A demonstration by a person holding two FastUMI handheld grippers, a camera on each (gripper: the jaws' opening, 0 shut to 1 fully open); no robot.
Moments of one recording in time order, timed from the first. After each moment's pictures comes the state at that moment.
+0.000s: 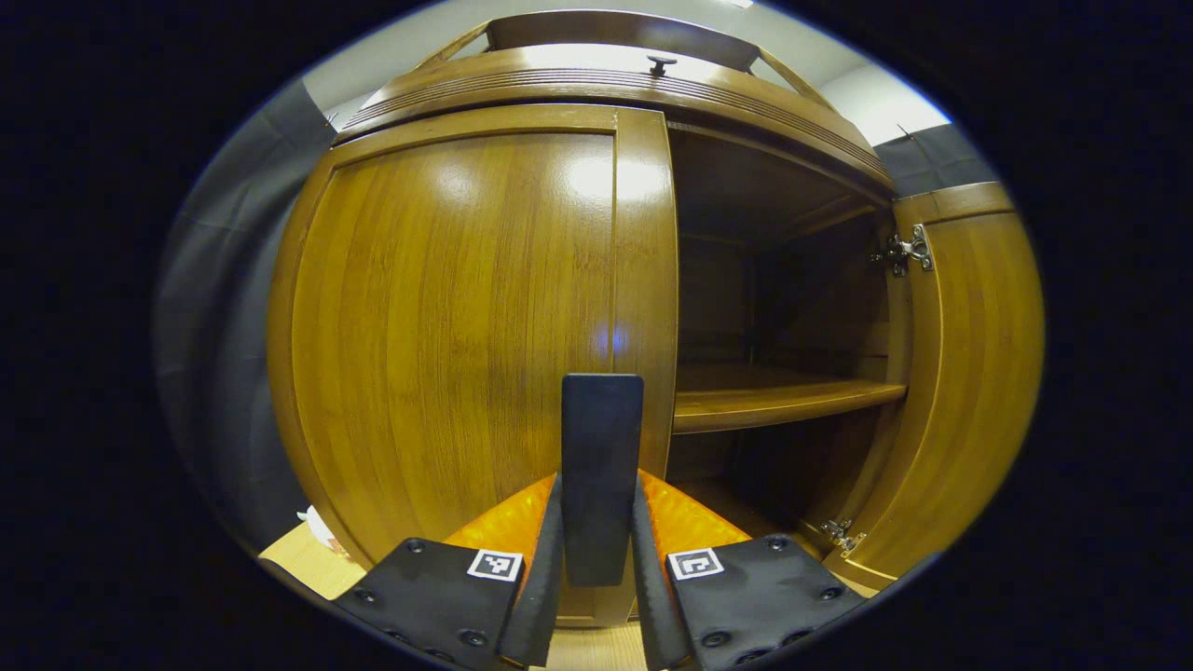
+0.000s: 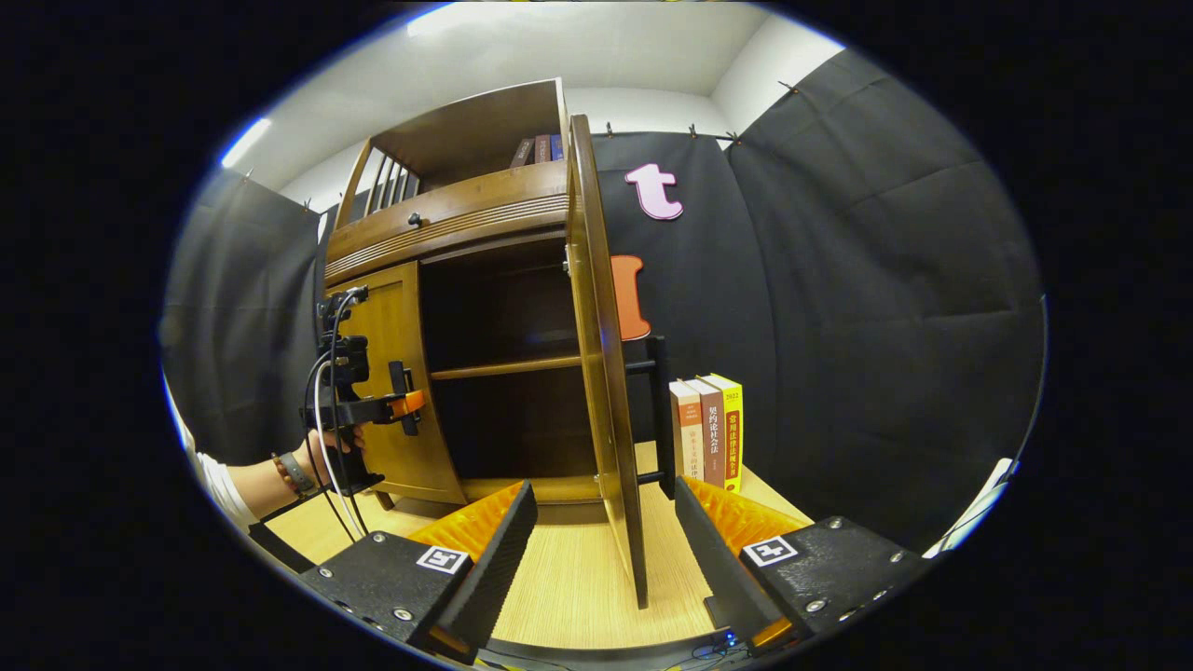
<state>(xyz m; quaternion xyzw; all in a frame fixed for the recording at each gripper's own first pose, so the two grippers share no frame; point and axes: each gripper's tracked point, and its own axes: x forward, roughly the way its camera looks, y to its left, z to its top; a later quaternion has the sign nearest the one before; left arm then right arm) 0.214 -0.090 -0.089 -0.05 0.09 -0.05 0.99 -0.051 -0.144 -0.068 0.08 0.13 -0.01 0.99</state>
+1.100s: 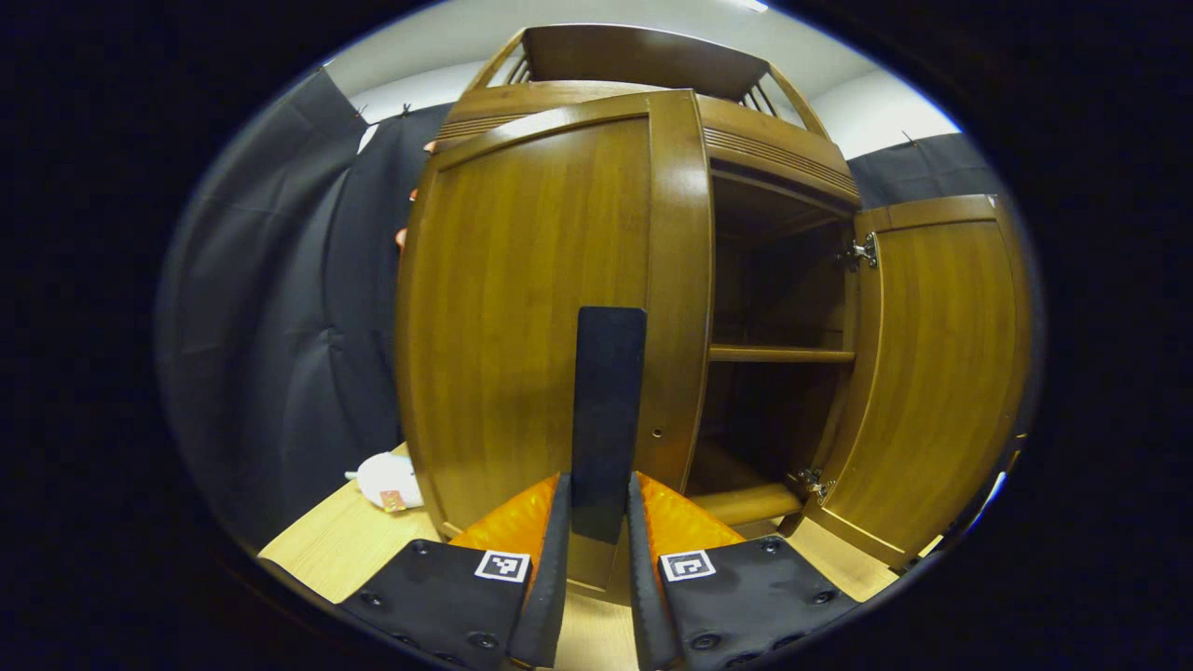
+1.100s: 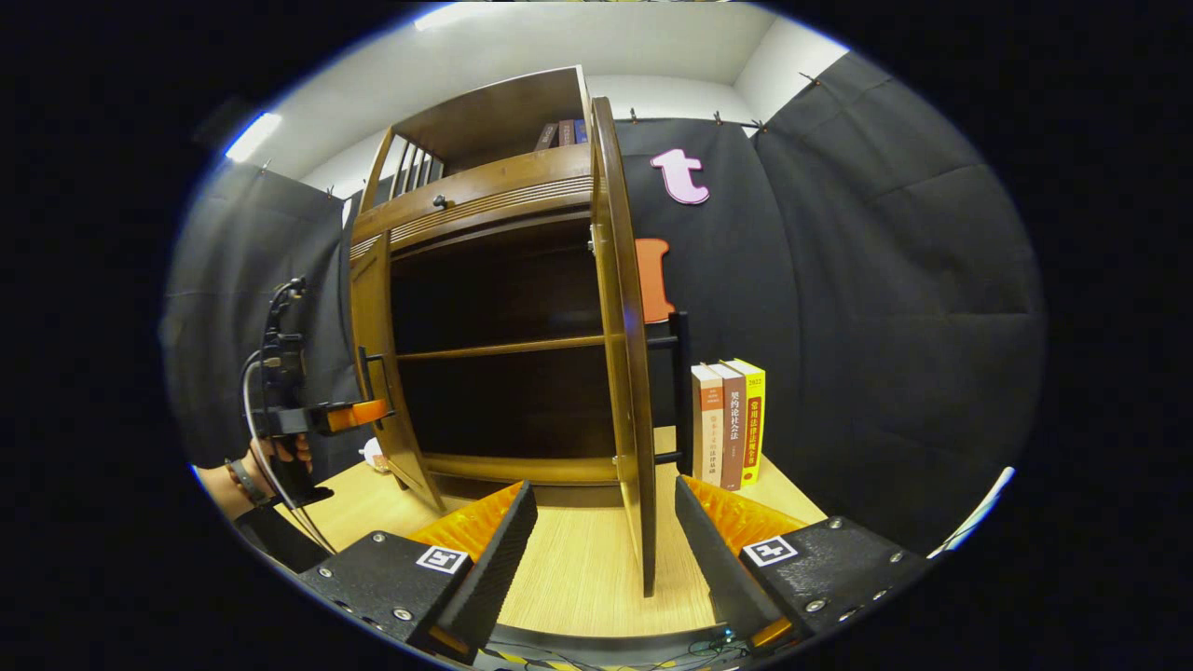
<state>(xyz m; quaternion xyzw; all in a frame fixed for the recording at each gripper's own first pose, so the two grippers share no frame) 0.063 -0.030 -0.084 -0.06 0.13 -0.03 0.99 -0.057 -0.133 -0.080 0.08 0.16 0.04 0.98</state>
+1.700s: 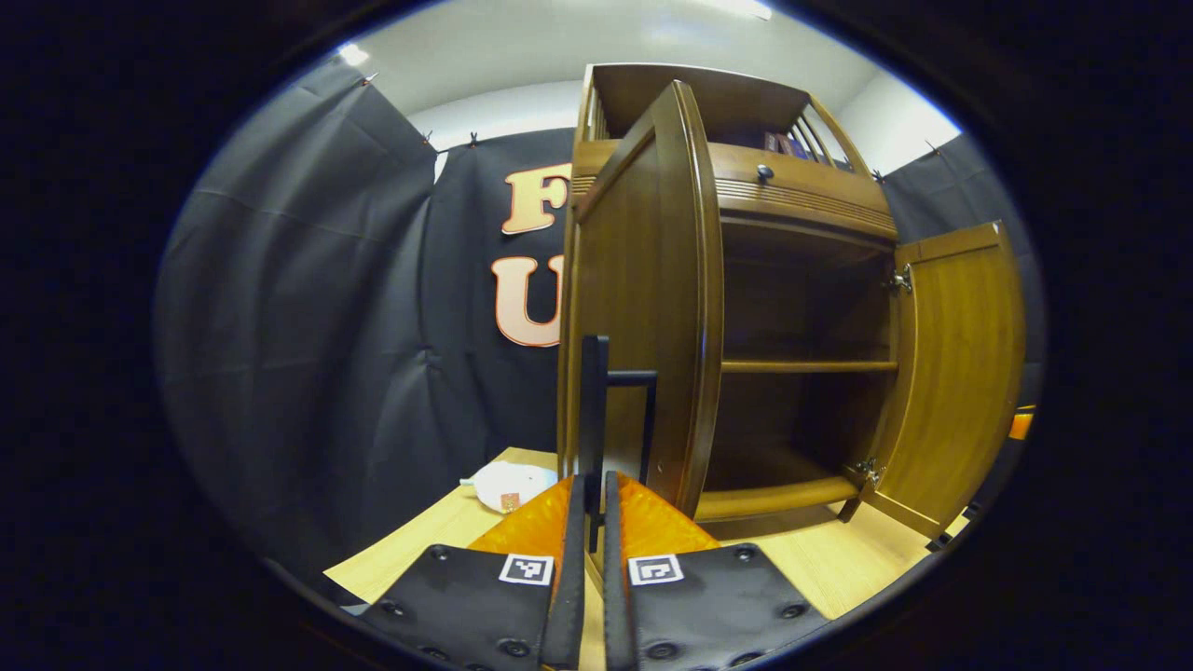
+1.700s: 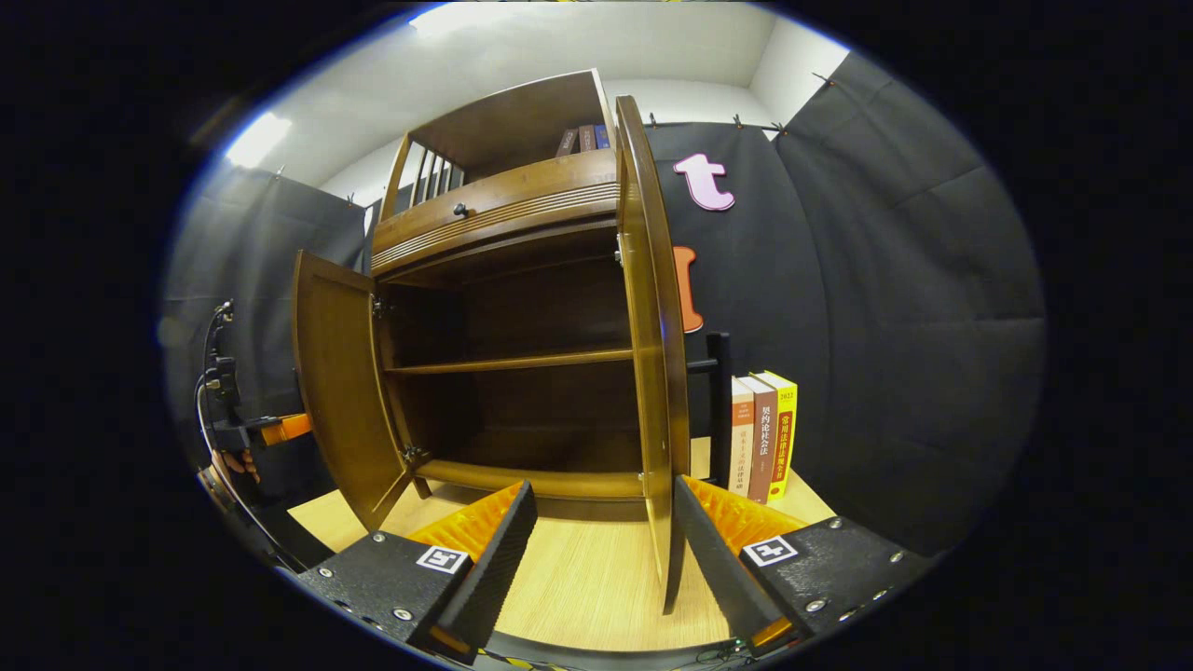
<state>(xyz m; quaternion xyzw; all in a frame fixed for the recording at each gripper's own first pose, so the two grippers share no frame) -0.012 0.087 -0.057 -0.04 0.09 0.06 0.99 -0.037 -0.119 -0.069 0.08 0.14 0.08 0.98</state>
